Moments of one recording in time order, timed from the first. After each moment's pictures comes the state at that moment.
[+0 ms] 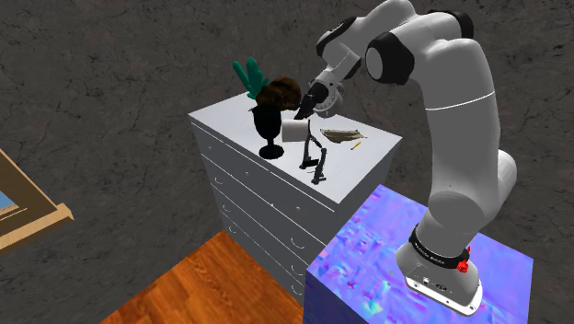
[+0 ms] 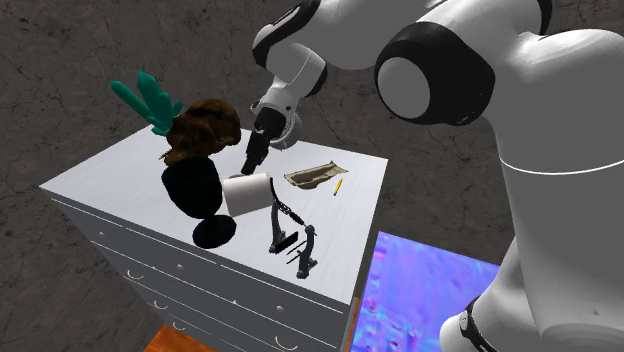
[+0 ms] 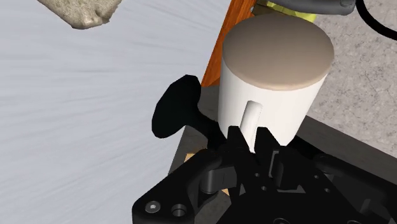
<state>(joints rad) -0.12 0.54 -0.51 -1.62 1.06 1.39 -1.11</state>
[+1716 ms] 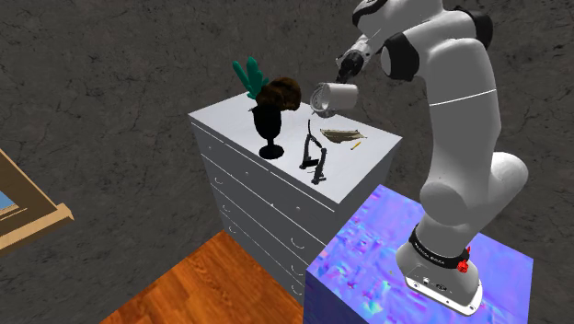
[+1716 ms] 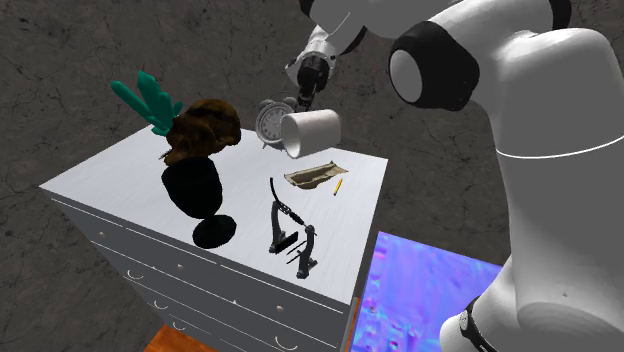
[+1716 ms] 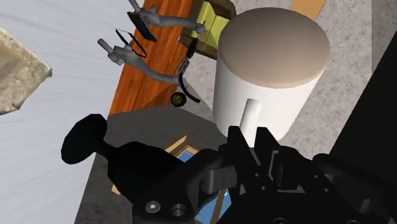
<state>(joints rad) -0.35 0.57 -0.58 -1.36 1.03 0.77 -1.12</state>
